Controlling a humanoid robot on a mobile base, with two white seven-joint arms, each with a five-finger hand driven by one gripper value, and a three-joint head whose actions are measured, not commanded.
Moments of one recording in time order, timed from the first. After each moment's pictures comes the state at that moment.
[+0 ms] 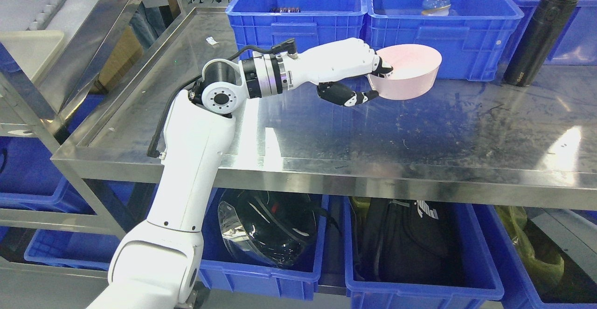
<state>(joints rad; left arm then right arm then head) -0.79 0.00 -0.17 -1.29 -0.43 -0.77 -0.90 0.00 0.00 0.05 0.00 0.05 -0.08 -0.02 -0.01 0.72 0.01</state>
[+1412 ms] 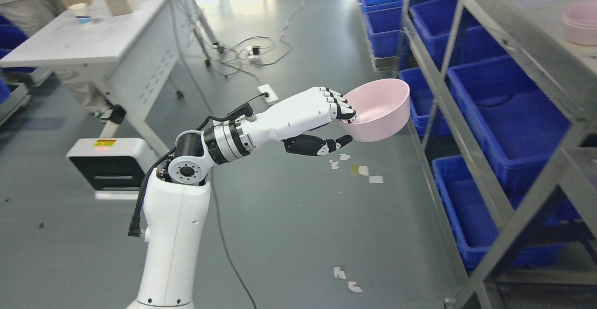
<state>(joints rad) -0.46 0.00 -0.04 -1.55 -0.31 -0.78 -0.94 0.00 0.00 0.05 0.00 0.05 -0.08 -0.02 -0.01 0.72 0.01</state>
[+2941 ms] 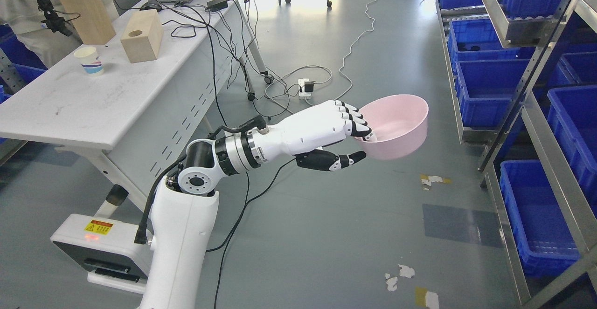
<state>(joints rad) -0.43 0.00 -0.11 -1.60 -0.31 -0.78 -0.93 0.00 0.00 0.05 0.00 0.05 -0.08 -0.02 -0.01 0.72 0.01</state>
